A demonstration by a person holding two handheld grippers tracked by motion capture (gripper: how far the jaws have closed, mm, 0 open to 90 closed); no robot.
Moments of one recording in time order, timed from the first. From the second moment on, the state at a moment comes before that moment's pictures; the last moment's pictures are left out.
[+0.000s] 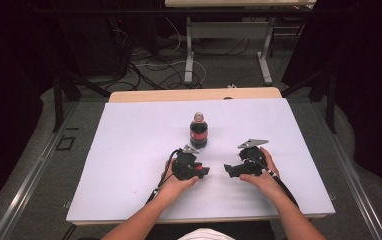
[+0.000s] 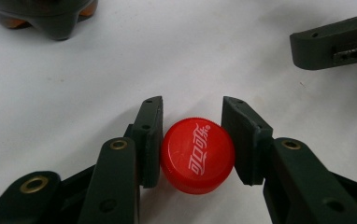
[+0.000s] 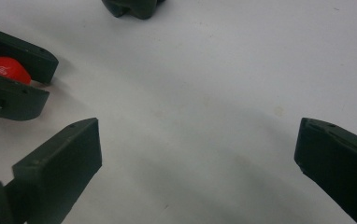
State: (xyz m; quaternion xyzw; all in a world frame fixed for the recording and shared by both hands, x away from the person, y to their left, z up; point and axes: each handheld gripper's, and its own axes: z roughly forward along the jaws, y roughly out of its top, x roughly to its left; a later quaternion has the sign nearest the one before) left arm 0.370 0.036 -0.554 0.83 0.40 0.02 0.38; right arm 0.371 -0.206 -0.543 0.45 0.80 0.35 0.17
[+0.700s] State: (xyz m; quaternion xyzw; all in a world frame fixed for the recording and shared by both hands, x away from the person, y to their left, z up) left arm 0.376 0.048 -0.541 0.82 0.41 0.03 0.39; right arm 0.370 -0.208 -0.543 0.45 0.80 0.35 0.17
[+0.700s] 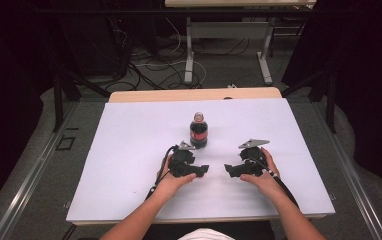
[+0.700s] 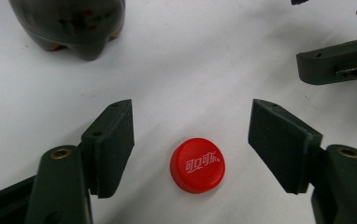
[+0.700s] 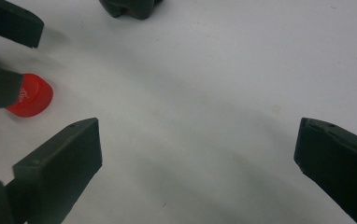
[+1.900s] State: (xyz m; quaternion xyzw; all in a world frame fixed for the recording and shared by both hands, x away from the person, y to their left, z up) left arm 0.369 0.209 -0.505 0.75 0.48 0.14 0.44; right arm 0.373 -0.217 -0.541 0.46 0.79 0.35 0.18
